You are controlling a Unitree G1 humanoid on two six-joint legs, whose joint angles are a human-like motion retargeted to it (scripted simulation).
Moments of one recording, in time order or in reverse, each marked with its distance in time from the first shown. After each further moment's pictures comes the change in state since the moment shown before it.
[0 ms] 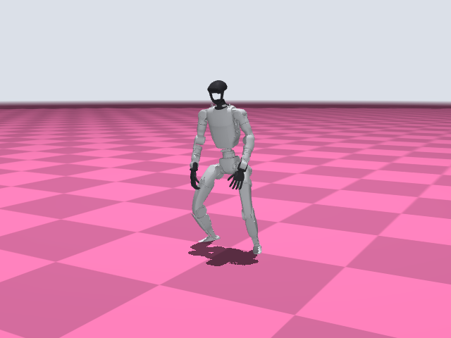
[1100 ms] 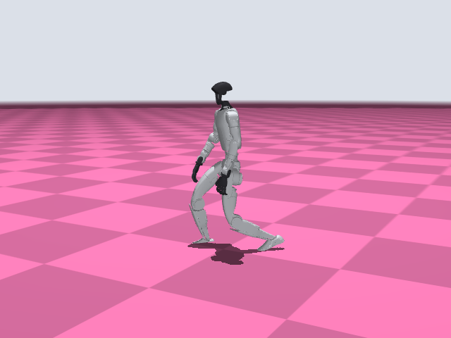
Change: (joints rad) left arm 0.137 -0.079 -0.040 0.157 0.033 0.015 0.078; right arm 0.053 -0.118 0.044 -0.204 -0.073 0.008 -0.022; waist -0.017 0.156 -0.022; left_leg 0.328 -0.149 -0.465 0.326 -0.189 -0.011; right_leg -0.287 0.570 0.253 0.002 0.261 0.036
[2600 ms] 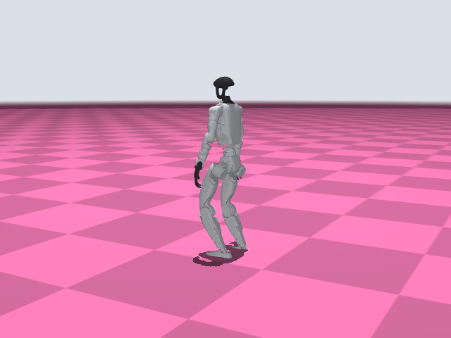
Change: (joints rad) left arm -0.026 0.026 0.026 0.100 0.091 0.035 -0.001; right arm 0.137 0.038 0.005 0.309 -0.027 -0.003 0.024; waist 0.051 -0.111 -0.170; left_leg -0.412 -0.051 0.162 -0.299 0.150 0.022; right_leg 0.385 -0.009 -0.025 -0.279 -0.311 -0.161
